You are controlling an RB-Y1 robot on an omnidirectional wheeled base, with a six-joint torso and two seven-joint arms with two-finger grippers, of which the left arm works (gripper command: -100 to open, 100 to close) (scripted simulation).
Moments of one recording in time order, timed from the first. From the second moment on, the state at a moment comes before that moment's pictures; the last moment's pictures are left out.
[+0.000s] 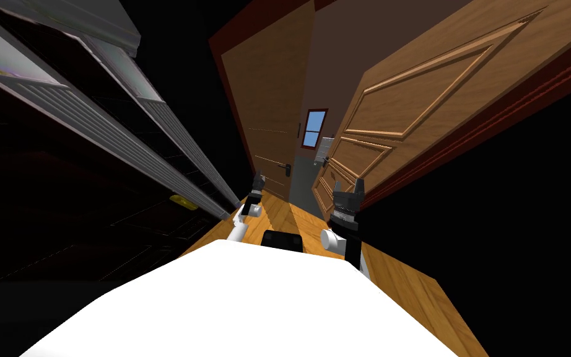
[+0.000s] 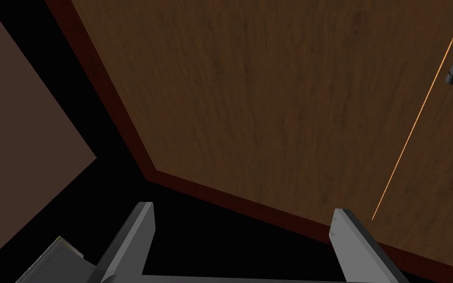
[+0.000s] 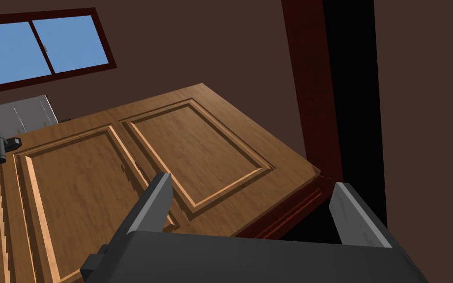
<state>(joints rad) 0.07 0.03 -0.05 -1.64 0.06 -0.47 -0.04</state>
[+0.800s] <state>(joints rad) -0.04 0.03 -0.07 -1.45 0.05 -0.45 -0.02</state>
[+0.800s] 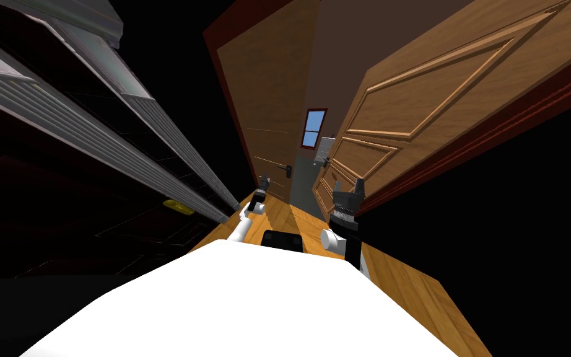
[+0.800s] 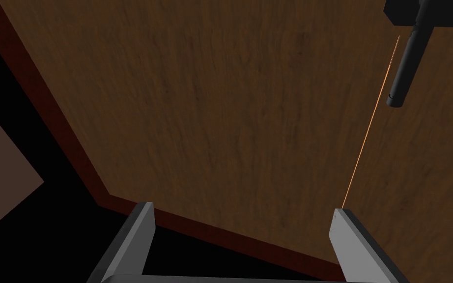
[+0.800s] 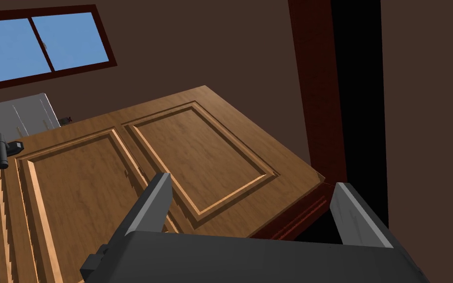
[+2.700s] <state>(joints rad) -0.34 -0.01 -0.13 -0.93 0.01 -0.44 0.03</state>
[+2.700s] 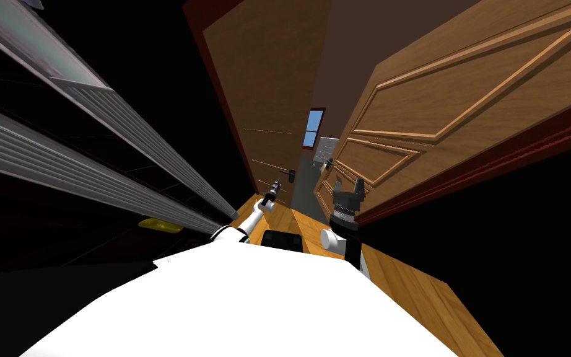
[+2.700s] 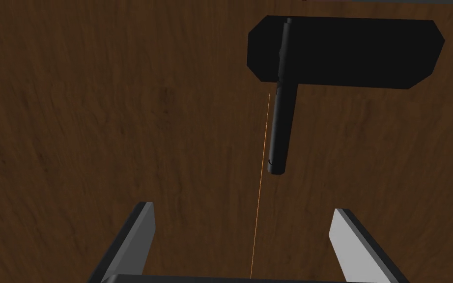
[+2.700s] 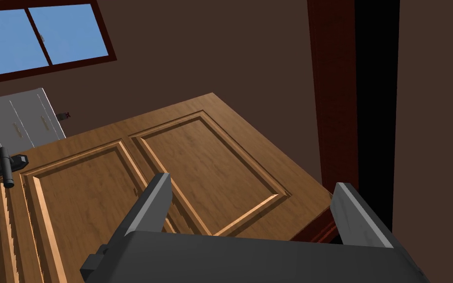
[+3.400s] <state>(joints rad) -0.44 -0.03 -0.14 -0.75 0.01 -0.44 0.05</state>
